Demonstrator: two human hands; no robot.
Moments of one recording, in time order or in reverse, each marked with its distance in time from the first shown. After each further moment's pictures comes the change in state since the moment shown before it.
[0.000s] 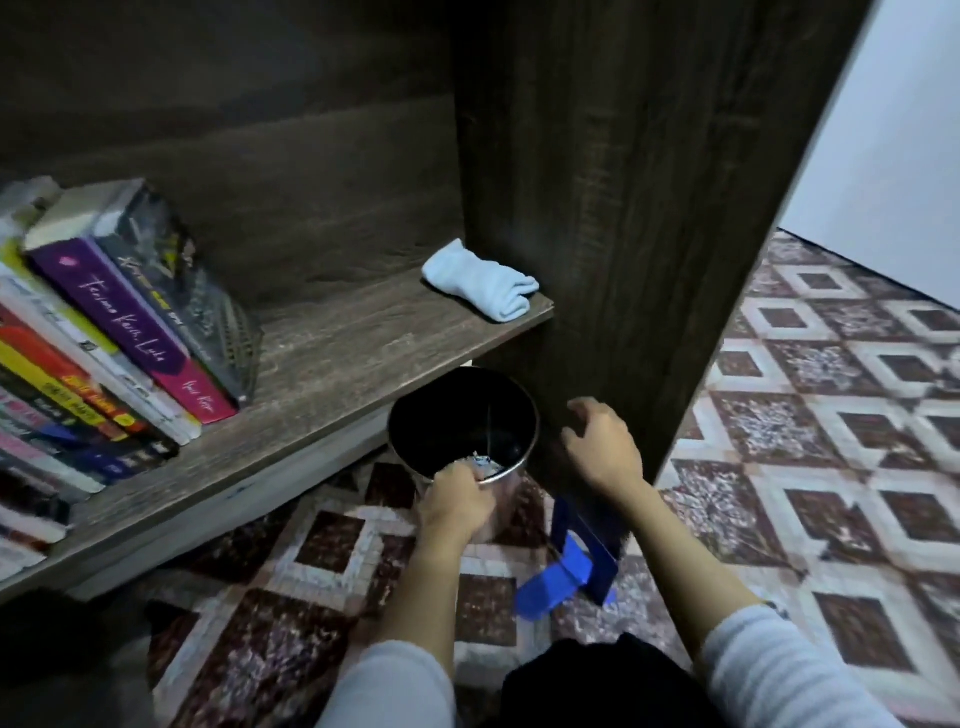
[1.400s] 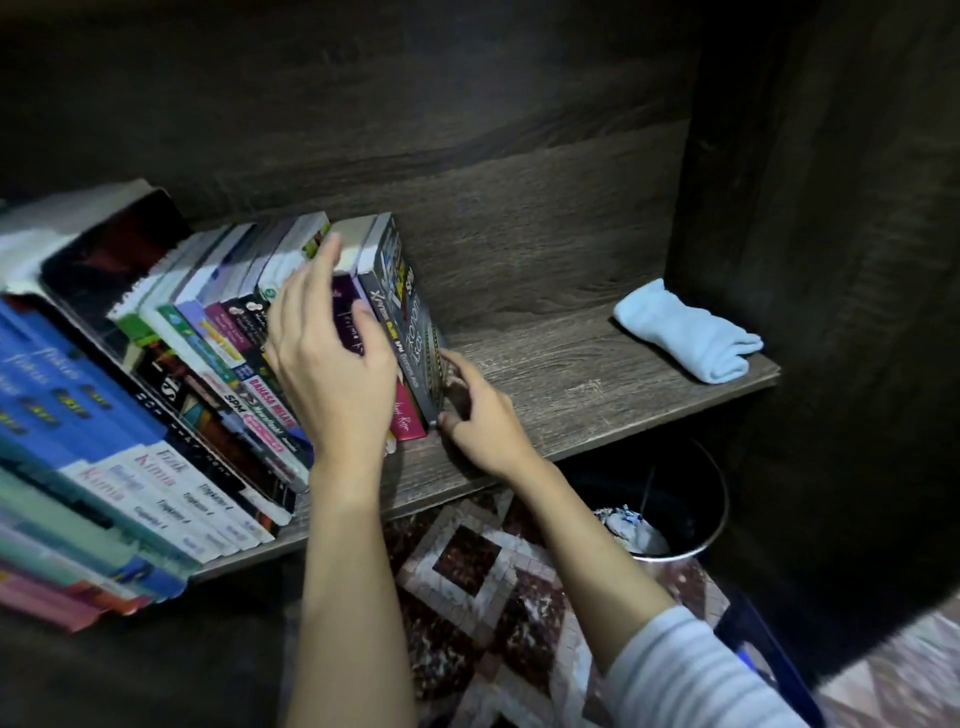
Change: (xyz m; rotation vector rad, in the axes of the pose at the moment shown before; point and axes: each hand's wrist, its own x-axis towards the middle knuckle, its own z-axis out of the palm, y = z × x) left_hand -0.027 -0.038 -0.256 -0.110 1.362 0.326; right_hand -0.009 -0.253 0.114 0.478 -0.450 -0.598
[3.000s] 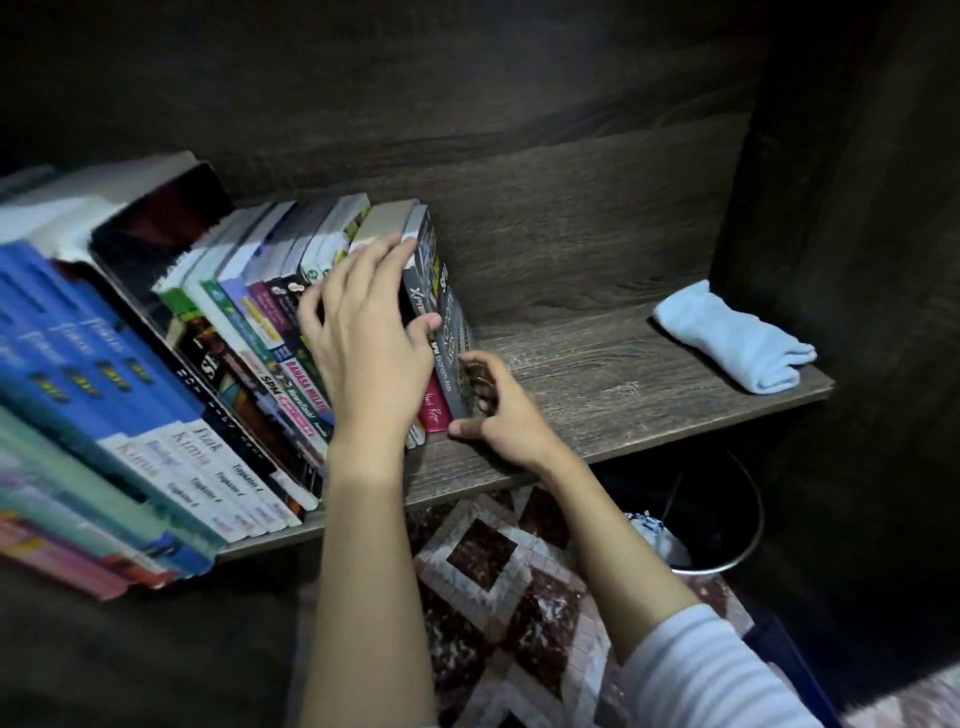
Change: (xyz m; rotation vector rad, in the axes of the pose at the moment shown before) left_hand 0.014 -0.008 -0.006 0.346 -0.260 0.124; right_hand 0.011 0.005 0.013 0.253 -0.078 0.051
